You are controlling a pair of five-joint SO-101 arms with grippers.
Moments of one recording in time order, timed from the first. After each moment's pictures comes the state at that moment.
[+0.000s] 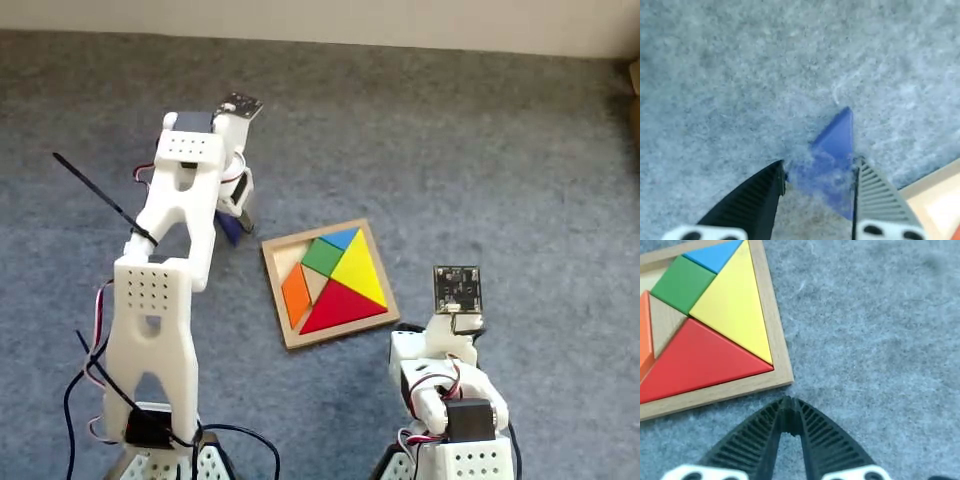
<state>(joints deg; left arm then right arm) -2.2 55.5 -45.0 89.5 -10.9 -10.4 -103.9 96.0 65.6 -1.5</state>
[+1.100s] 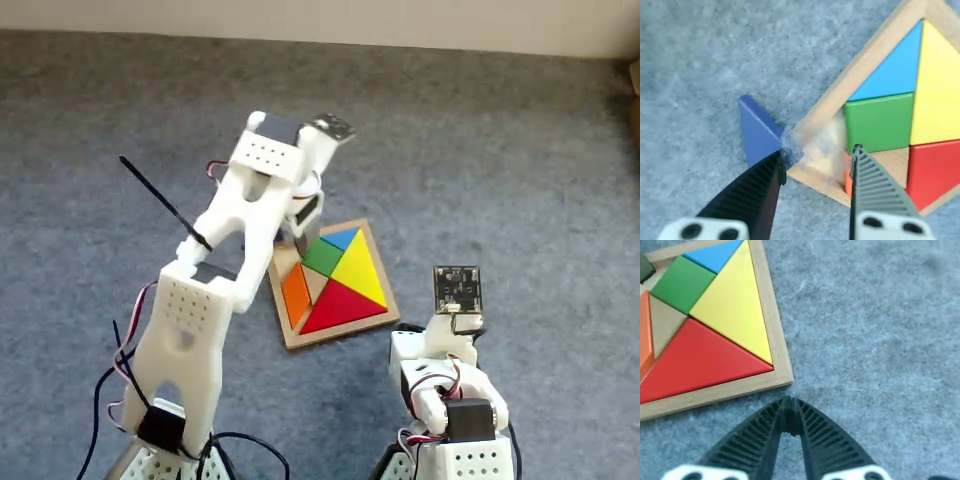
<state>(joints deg) 14.6 48.0 -44.0 98.9 -11.9 -10.4 -103.9 96.0 65.6 -1.5</state>
